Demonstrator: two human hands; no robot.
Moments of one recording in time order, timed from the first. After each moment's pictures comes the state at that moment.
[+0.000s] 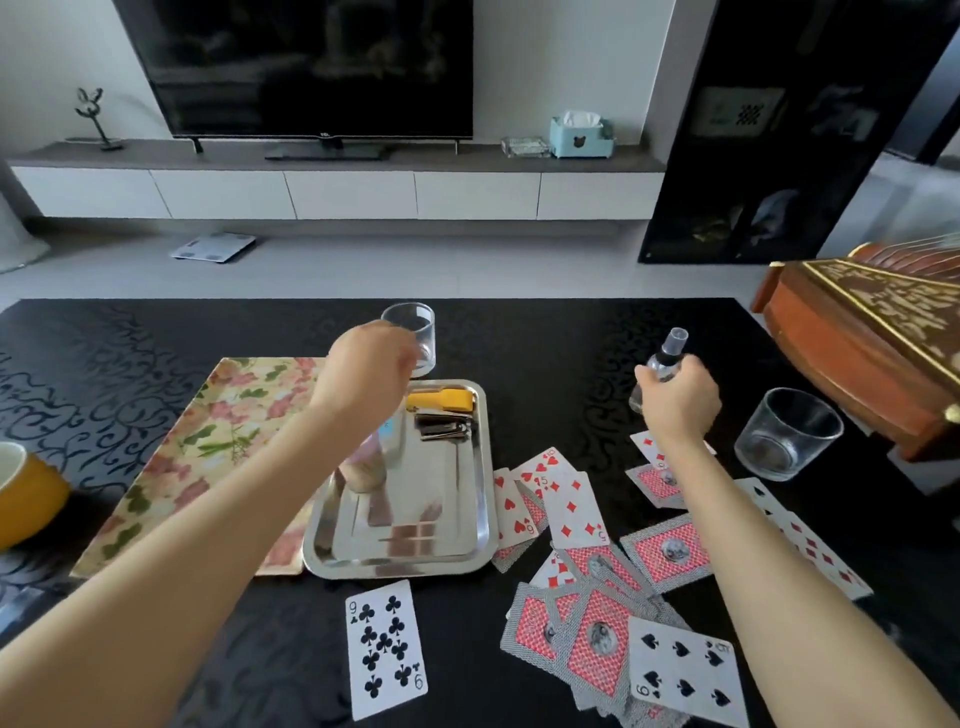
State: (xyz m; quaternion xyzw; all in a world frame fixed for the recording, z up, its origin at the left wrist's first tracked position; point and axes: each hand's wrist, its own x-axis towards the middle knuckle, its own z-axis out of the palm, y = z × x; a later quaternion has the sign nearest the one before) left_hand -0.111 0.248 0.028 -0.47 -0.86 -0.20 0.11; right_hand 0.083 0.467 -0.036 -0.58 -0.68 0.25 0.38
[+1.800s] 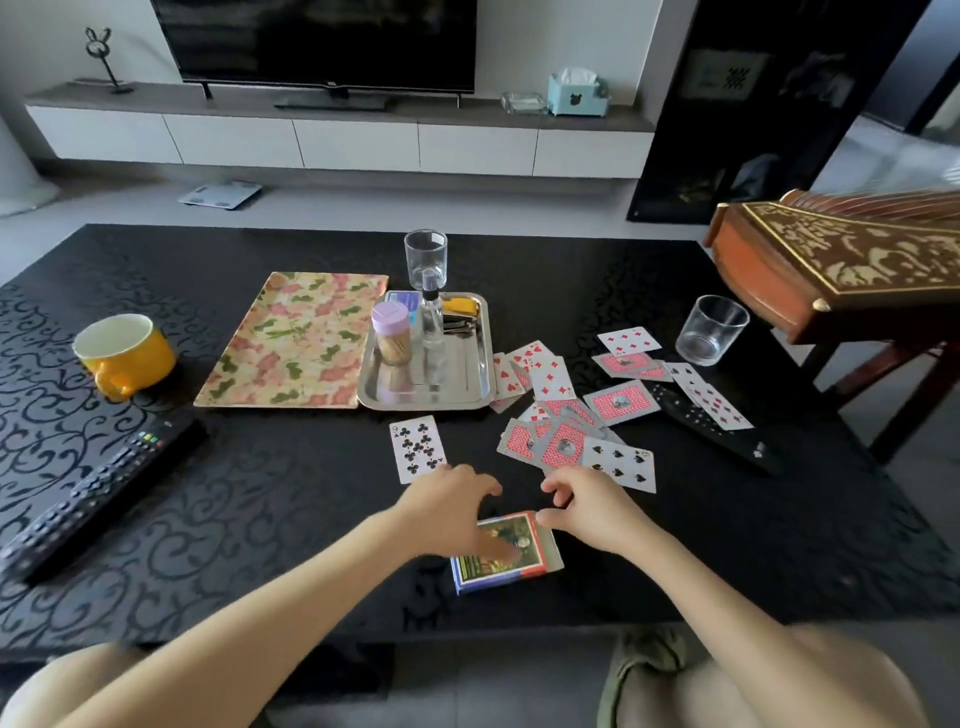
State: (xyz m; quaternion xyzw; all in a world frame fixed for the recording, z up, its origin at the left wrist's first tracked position) left_hand 0.082 0.099 -0.041 -0.56 -0.79 0.00 -0.24; right_hand 0.224 0.226 -0.054 -0.36 -0.88 0.32 -0.07
